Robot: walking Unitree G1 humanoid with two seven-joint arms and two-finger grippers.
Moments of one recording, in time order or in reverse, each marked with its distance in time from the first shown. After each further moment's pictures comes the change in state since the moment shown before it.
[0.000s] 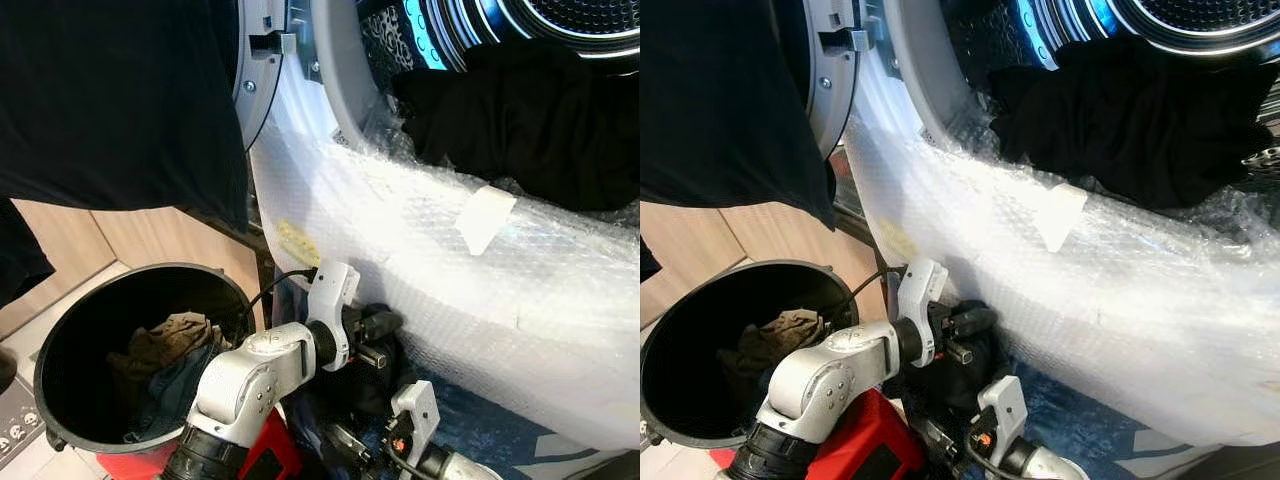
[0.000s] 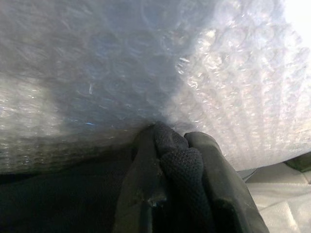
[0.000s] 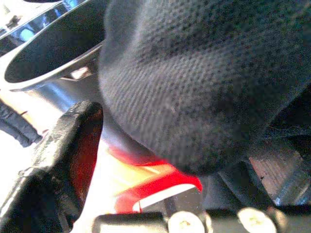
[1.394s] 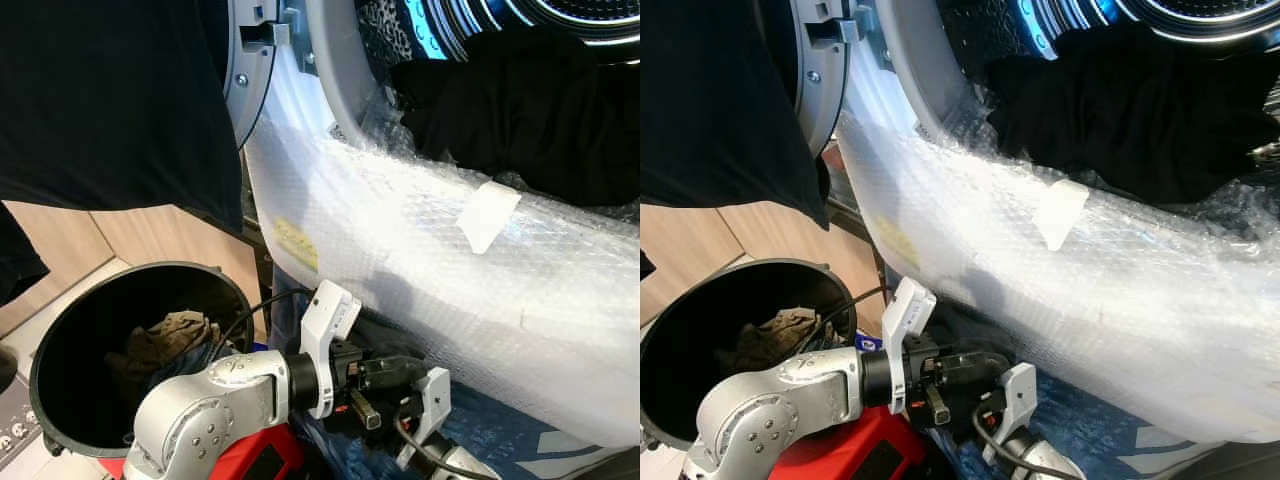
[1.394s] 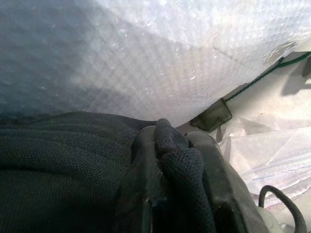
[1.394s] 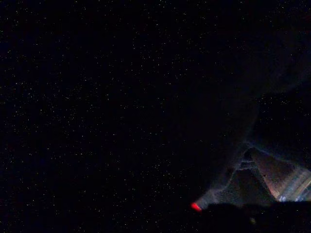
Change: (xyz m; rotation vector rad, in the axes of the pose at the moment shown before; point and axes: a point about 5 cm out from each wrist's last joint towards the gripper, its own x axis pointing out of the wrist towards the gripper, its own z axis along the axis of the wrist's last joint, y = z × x) left arm -0.054 -0.042 0.001 -0.009 0.080 -0.314; right arm 0.004 0.005 0.021 0.114 -0.177 -0.115
